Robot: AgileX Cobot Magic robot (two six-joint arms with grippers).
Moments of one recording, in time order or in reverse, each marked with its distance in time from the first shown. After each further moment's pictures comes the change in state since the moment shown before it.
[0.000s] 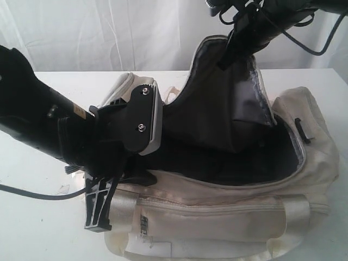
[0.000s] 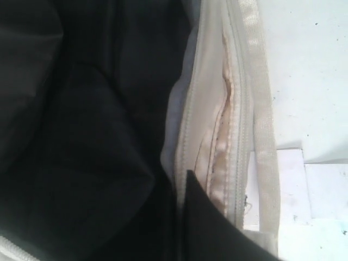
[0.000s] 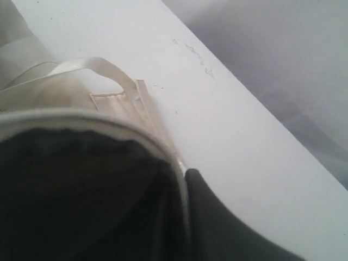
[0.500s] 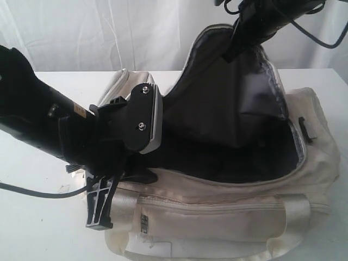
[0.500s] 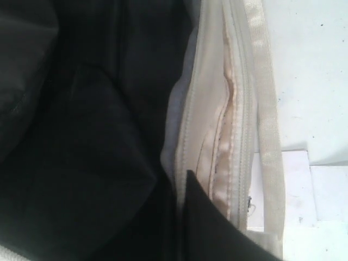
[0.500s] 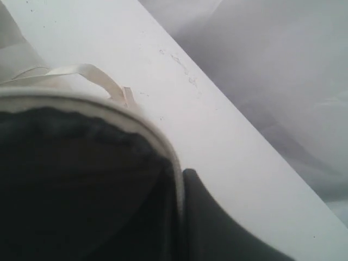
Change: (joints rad) left arm 0.000 0.000 0.000 0.000 -0.013 0.000; right arm 0.002 -0.052 0.010 -0.049 -0.009 0.000
